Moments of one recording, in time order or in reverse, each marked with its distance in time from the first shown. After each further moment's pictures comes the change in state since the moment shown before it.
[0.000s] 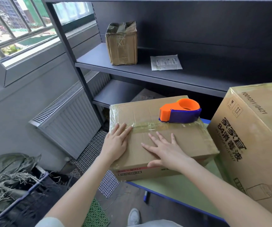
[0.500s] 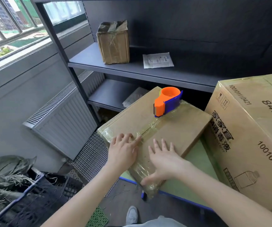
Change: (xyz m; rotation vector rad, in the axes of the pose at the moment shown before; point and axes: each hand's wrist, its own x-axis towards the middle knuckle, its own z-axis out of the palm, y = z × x) left_hand -0.038 0.067 0.002 0.296 0.020 0.081; right_hand -0.046 -0.019 -0.003 0.024 -0.190 0.153
